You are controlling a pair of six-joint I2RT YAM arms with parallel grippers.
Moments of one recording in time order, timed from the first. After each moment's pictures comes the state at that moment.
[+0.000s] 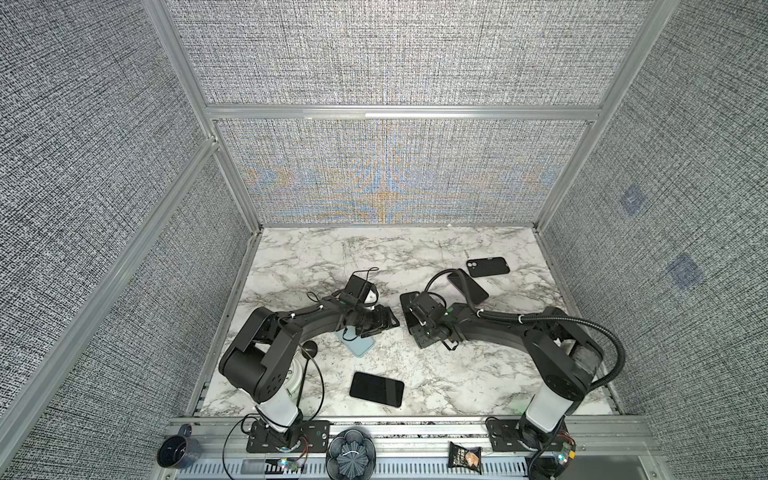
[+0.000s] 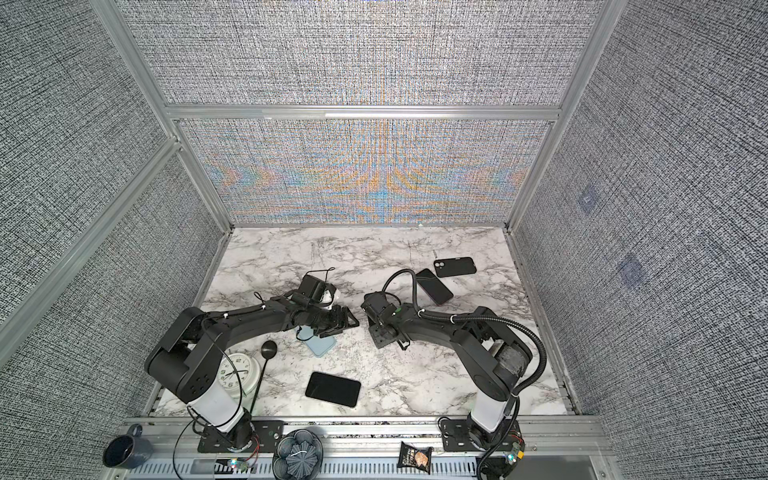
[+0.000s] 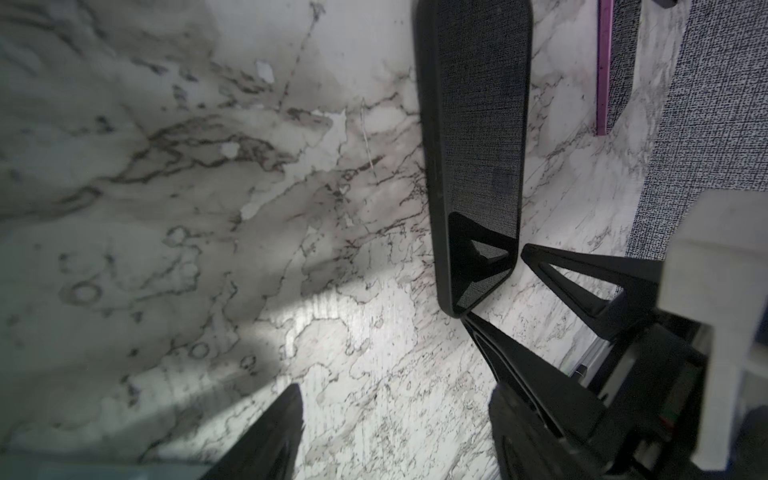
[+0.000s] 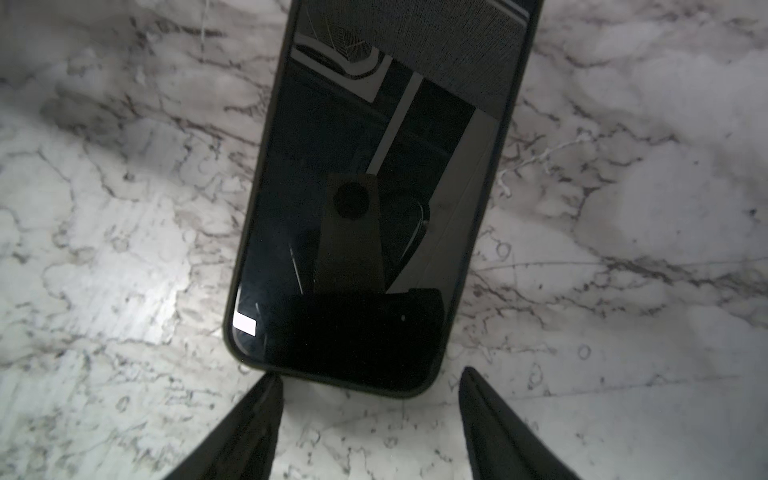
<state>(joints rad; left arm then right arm) -0.57 1.69 0.87 -0.23 0.52 -0.71 0.80 1.75 0.99 -0.44 0.23 0.28</state>
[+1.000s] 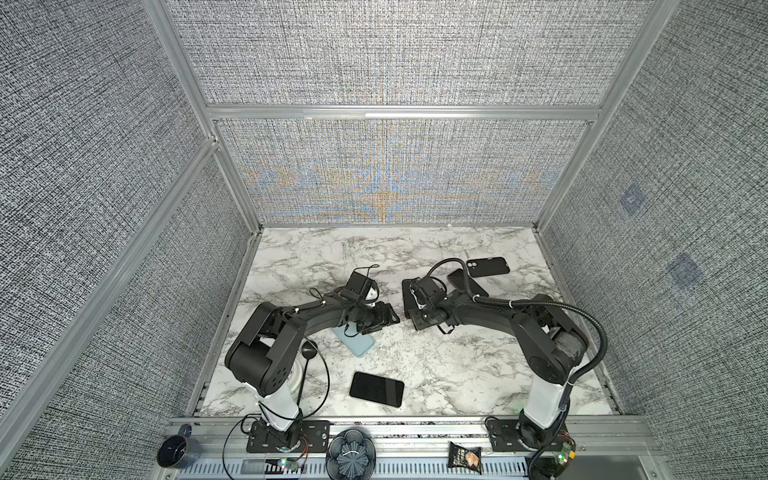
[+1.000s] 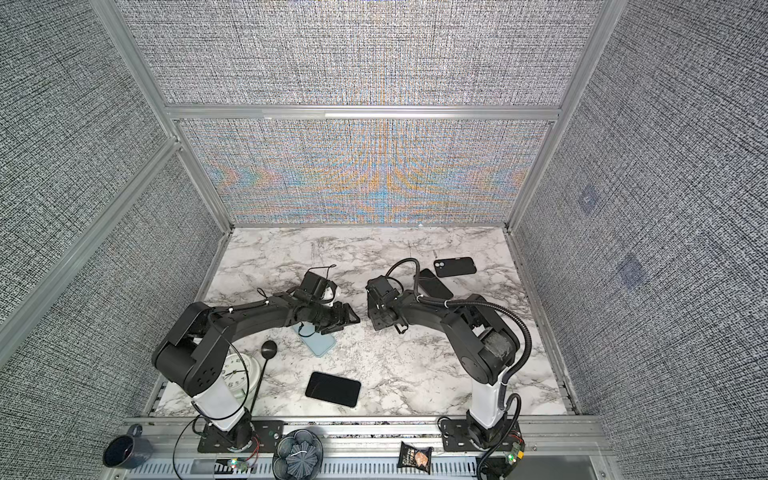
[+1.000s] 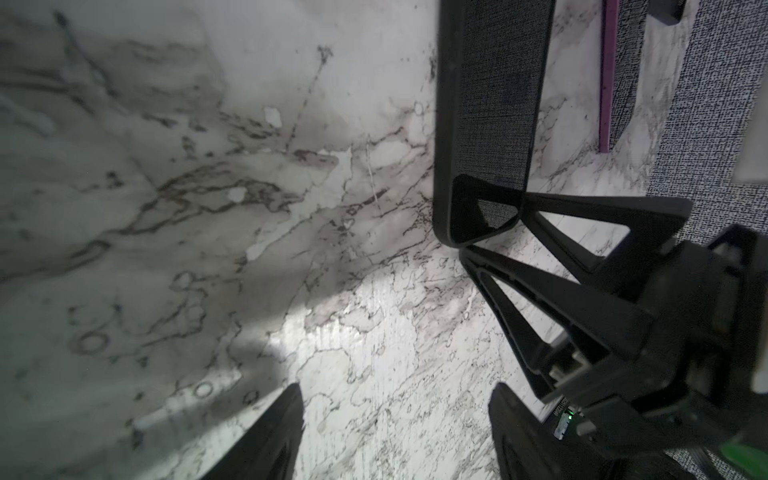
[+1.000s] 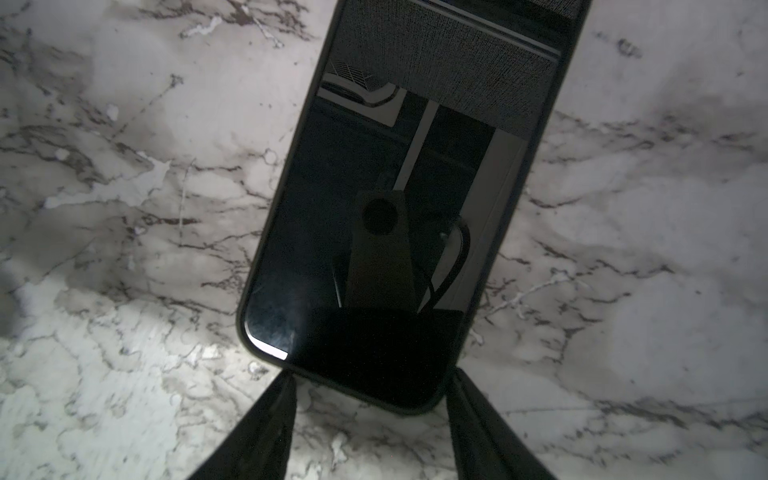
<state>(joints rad) -0.56 1.72 0.91 -0.23 0.52 -0.71 0.69 1.85 1.10 -0.36 0.13 0.27</state>
